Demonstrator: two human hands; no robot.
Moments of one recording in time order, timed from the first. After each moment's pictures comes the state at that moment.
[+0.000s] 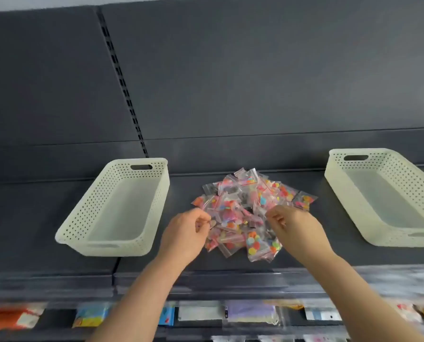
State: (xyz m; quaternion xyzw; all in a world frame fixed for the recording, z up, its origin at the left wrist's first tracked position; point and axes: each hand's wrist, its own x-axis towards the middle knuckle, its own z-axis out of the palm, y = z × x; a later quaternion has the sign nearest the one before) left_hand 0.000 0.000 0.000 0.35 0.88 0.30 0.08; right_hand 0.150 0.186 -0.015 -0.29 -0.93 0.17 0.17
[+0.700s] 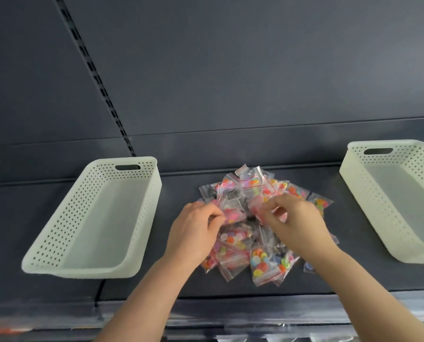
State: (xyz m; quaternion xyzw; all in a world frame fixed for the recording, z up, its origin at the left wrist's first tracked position) left_hand -0.035 0.051 -0.011 0.41 0.87 0.26 0.04; right_hand 0.105 0.213 -0.010 -0.27 -0.90 0.27 0.20
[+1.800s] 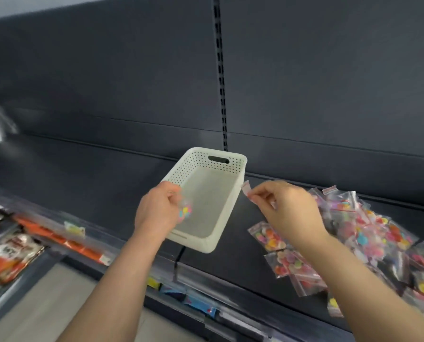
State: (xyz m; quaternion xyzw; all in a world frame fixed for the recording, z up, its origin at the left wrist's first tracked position) left_hand -0.102 -0.105 0.036 0.03 0.94 0.33 -0.03; right_hand -0.012 0.123 0.023 -0.05 -0.93 0.25 0.25
